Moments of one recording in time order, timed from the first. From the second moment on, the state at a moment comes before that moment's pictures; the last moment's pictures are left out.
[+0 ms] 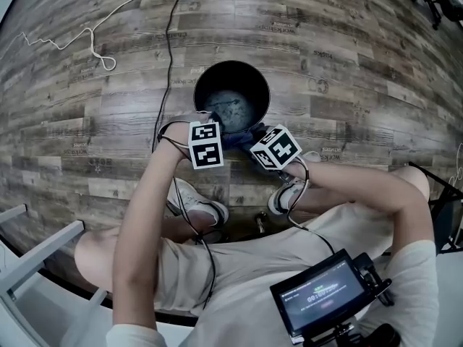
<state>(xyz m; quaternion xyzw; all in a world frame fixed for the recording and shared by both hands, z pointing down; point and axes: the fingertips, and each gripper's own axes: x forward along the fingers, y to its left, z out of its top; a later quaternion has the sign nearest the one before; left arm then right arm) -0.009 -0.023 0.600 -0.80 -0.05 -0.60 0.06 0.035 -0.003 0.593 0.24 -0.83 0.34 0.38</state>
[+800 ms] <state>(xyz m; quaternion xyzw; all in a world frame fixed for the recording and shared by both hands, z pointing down) -0.008 -0.023 0.598 -0.79 -0.06 -0.60 0.02 0.047 -0.010 0.795 0.31 -0.77 0.32 0.45</state>
